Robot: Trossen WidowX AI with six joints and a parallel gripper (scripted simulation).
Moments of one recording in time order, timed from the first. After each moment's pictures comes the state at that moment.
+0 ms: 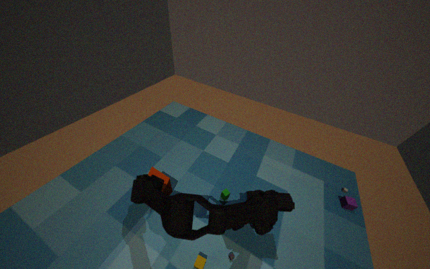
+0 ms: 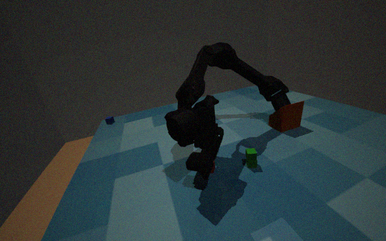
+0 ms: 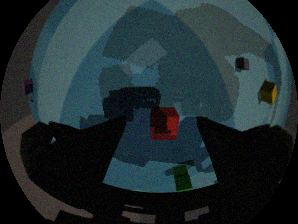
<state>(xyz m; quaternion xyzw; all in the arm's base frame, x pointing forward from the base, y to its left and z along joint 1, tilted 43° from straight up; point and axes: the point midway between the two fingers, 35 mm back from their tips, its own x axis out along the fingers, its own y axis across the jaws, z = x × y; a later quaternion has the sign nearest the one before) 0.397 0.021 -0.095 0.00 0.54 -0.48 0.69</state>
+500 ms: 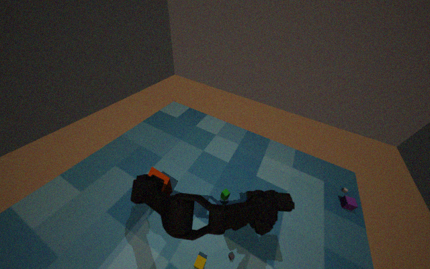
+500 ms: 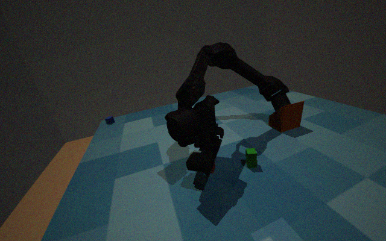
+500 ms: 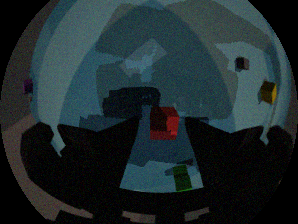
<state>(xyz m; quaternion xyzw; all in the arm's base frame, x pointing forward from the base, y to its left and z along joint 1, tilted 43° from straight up) 0.397 0.021 -0.095 0.00 0.54 -0.48 0.69</state>
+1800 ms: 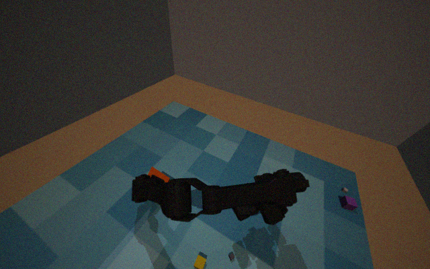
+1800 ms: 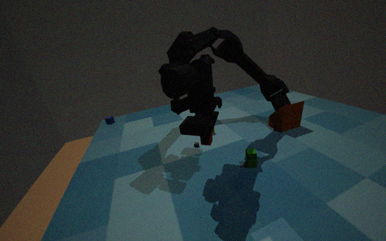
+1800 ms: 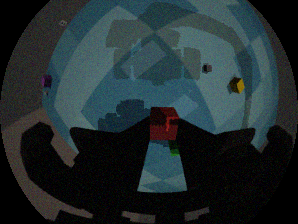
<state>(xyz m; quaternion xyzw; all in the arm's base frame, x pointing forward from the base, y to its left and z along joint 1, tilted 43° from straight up) 0.401 0.090 -0.019 0.00 0.54 -0.48 0.69</state>
